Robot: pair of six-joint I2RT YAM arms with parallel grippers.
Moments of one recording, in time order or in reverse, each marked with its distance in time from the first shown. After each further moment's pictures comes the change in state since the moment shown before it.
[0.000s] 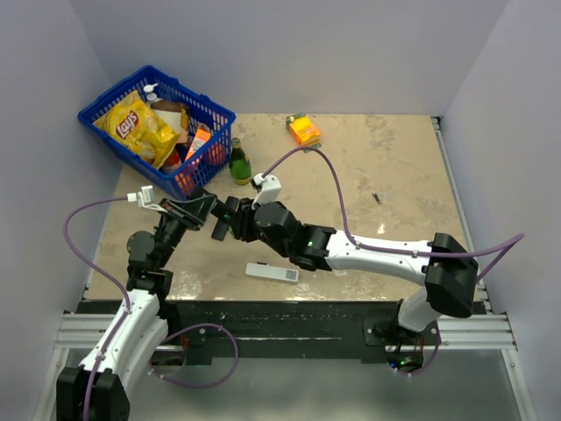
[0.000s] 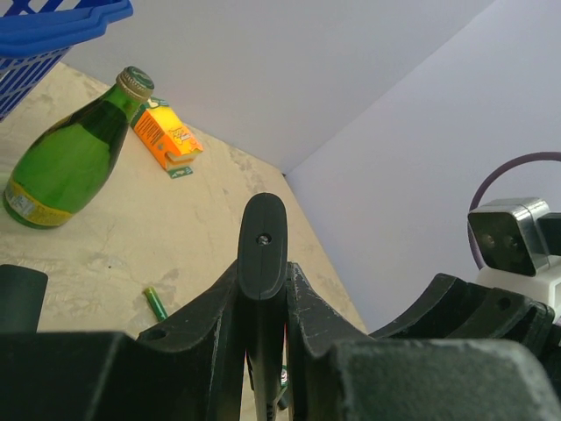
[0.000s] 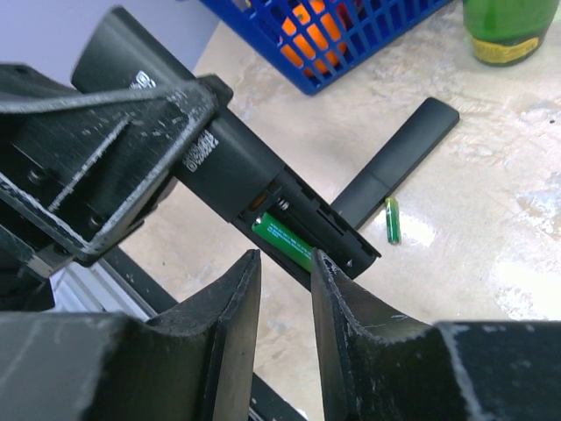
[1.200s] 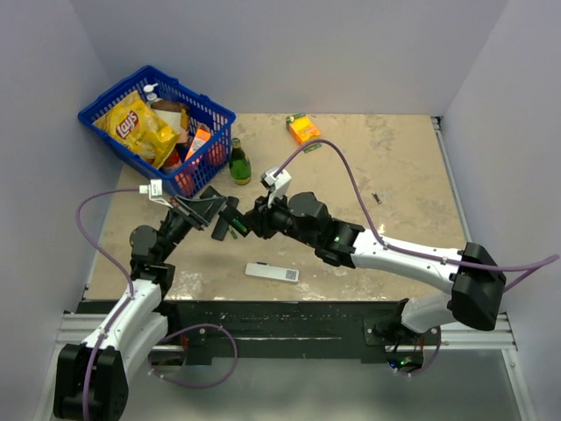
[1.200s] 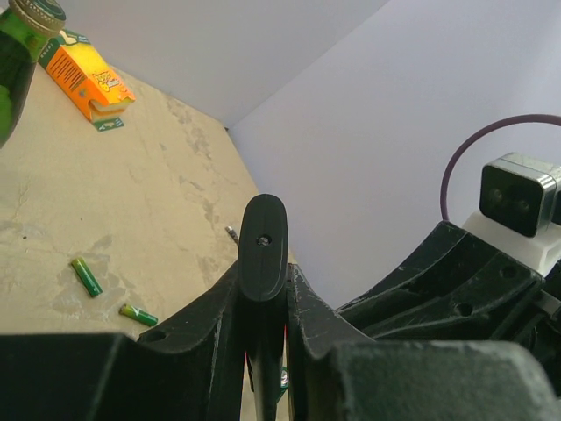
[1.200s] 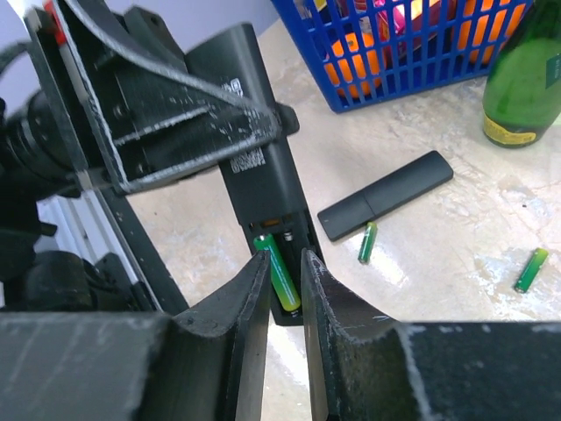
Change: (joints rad) left arm 0.000 0.144 0.011 0.153 0.175 -0.141; right arm -0.116 -0.167 -0.147 0.108 -0.319 -0.316
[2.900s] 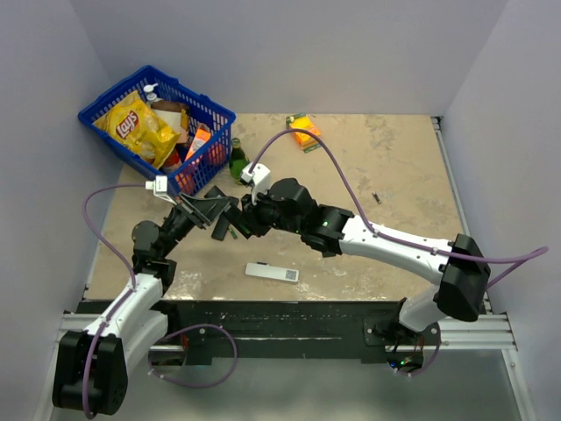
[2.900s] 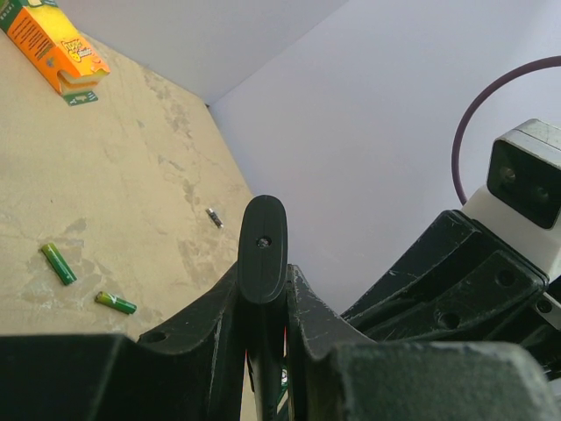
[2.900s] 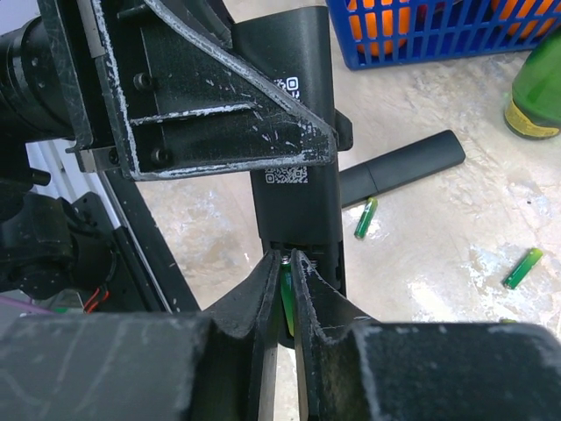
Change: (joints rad) left arm -0.005 0.078 0.020 0.046 0.063 -0.049; right arm -0.005 0.105 0.222 -0.275 -0.099 -0.108
